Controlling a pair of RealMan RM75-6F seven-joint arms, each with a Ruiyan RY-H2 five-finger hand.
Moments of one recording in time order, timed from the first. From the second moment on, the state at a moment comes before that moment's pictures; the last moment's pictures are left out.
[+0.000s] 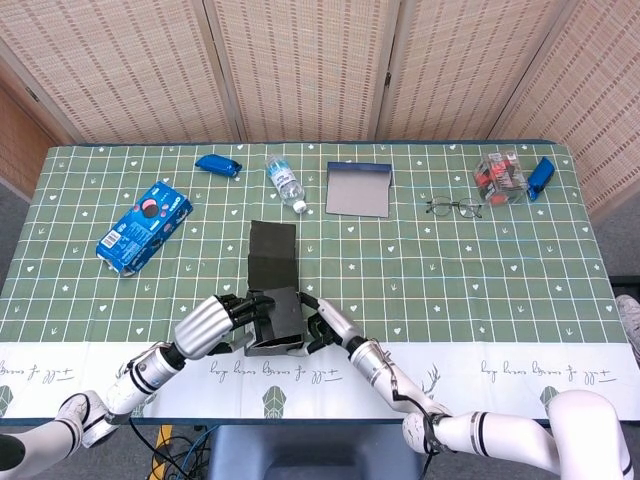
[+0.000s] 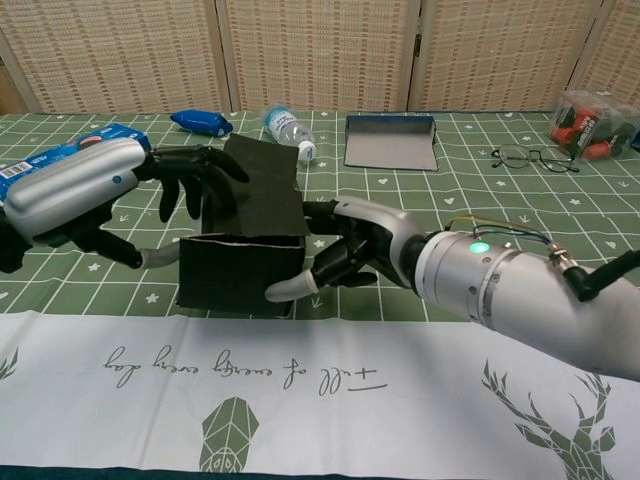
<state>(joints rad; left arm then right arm) -0.65 -1.71 0.04 -0.87 1.90 1.51 -0.46 0.75 -1.81 0.29 -1.47 -1.04 0.73 0.36</state>
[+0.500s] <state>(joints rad) -0.67 -1.69 0.06 -0.87 1.87 1.52 -0.55 0.76 -1.80 0.28 -1.46 -1.08 0.70 0.37</state>
